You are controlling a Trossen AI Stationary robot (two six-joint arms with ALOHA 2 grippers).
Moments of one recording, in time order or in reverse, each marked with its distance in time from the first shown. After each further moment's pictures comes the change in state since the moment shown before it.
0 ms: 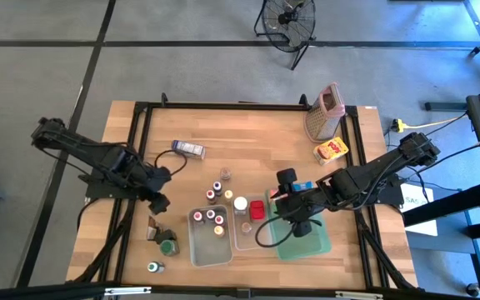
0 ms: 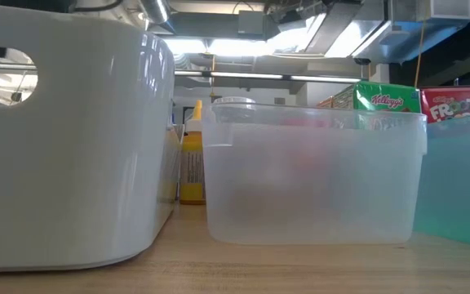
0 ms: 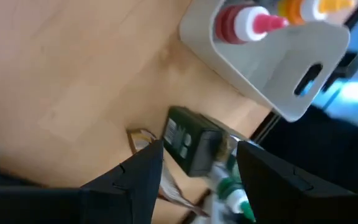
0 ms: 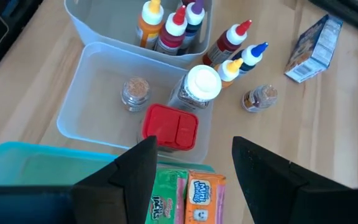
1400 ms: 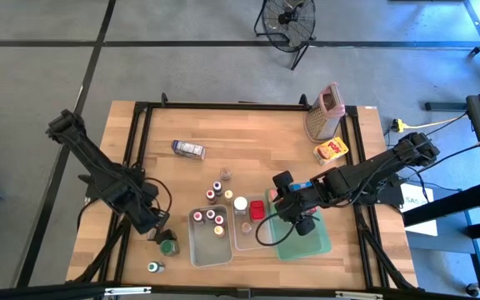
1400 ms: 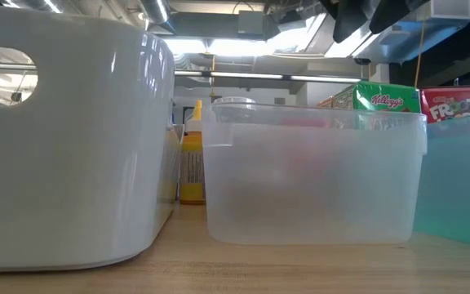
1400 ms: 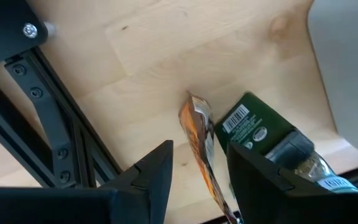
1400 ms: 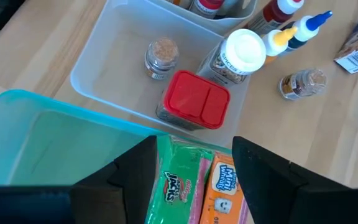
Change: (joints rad) left arm -0.412 0.221 0.000 -0.080 -0.188 -0.732; right arm -0.053 0.001 -0.103 0.023 -0.151 -0.110
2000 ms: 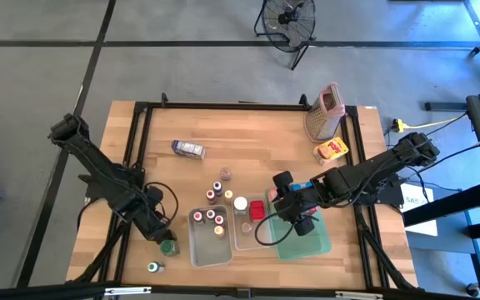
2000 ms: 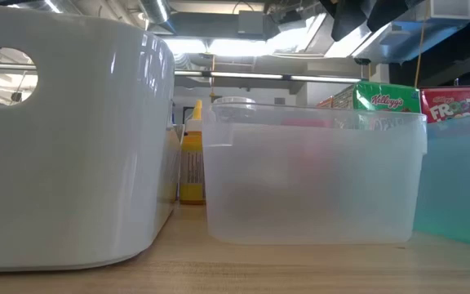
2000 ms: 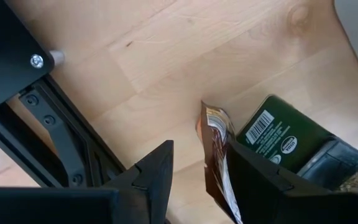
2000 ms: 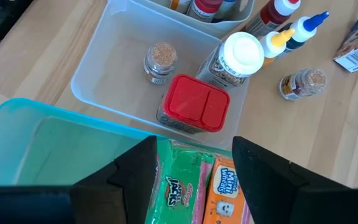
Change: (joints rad) left arm 0.000 0.105 0.000 0.000 -0.002 0.137; right arm 0.000 0.000 0.000 0.012 0.001 0.026
